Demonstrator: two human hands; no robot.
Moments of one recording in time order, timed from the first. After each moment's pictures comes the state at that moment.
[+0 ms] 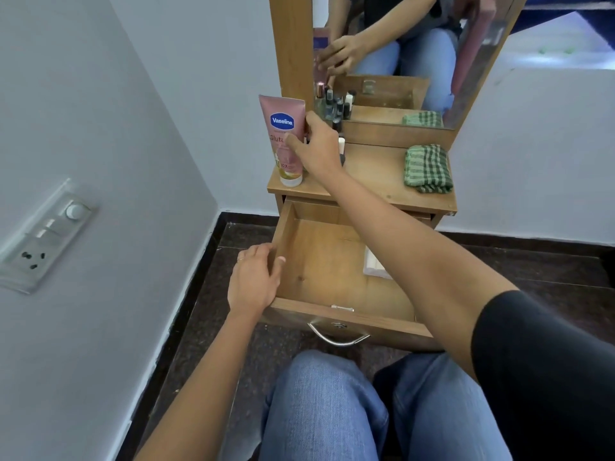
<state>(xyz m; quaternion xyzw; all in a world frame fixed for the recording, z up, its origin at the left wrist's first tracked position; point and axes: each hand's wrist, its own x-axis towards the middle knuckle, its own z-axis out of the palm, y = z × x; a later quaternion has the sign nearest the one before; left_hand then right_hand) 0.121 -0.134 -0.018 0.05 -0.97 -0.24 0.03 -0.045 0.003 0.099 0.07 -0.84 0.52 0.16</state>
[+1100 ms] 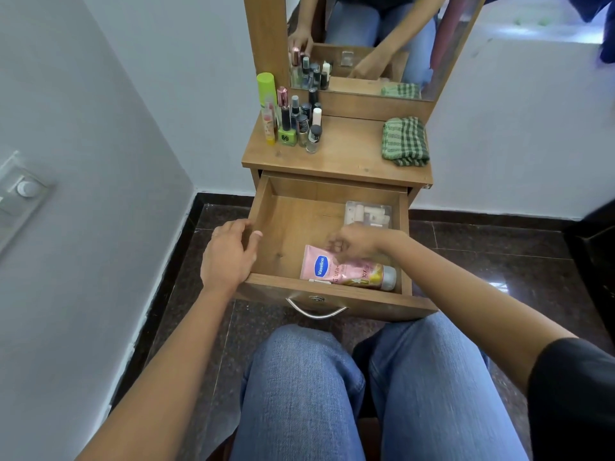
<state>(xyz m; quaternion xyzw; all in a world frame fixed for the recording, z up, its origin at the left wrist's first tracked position) 0.121 -0.138 -0.021 0.04 -0.97 -0.24 0.04 0.068 0.127 -0.015 0.22 -0.90 0.18 -0.34</state>
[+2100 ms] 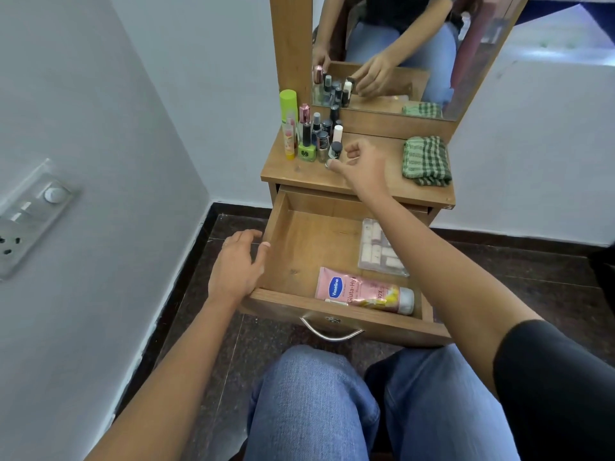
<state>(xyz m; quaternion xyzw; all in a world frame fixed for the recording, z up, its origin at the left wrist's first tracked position) 0.117 -0.150 -0.017 0.03 -0.96 -0.29 0.03 -0.029 0.082 0.042 -0.03 -0.87 0.47 0.12</state>
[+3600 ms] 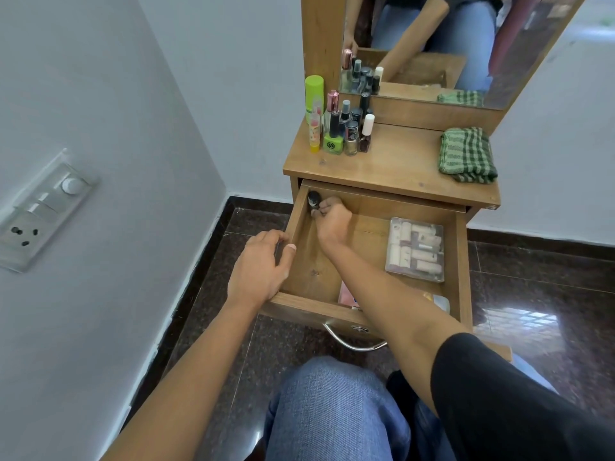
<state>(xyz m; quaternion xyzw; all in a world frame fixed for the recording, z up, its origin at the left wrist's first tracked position) 0.112 -0.154 -0.032 0.01 -0.96 -0.28 0.04 -0.014 -0.023 -0.088 -0.15 -0.83 0.53 0.05</state>
